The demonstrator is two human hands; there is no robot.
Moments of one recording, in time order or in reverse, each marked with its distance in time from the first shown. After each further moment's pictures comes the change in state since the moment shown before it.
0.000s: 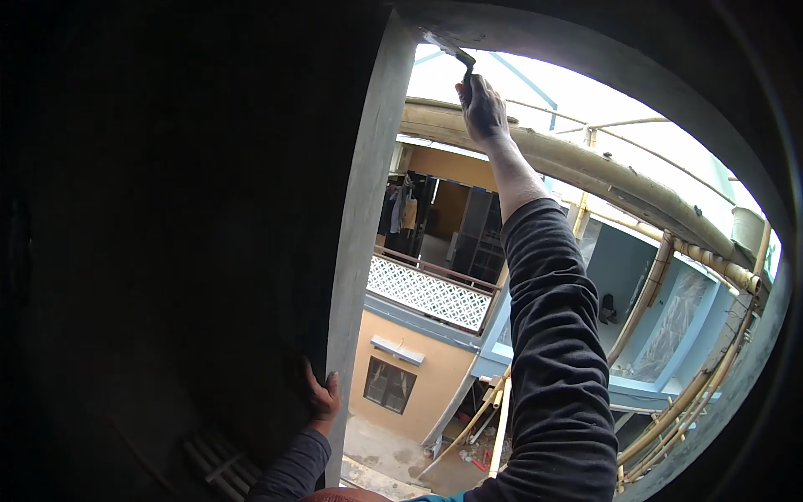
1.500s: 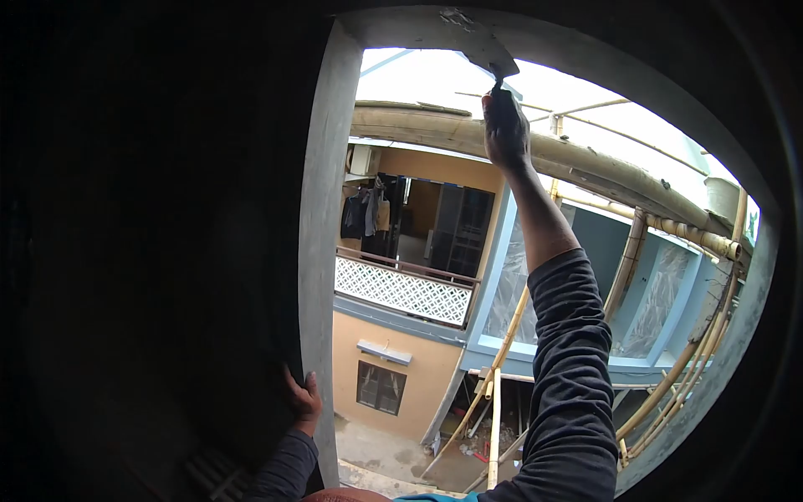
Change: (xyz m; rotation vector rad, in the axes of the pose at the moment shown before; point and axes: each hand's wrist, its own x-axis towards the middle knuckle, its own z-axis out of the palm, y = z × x) left_hand 0.000 -0.001 0.000 0.009 -0.028 0.006; right_hand -0.045 0.027 -0.118 0.062 0.148 -0.020
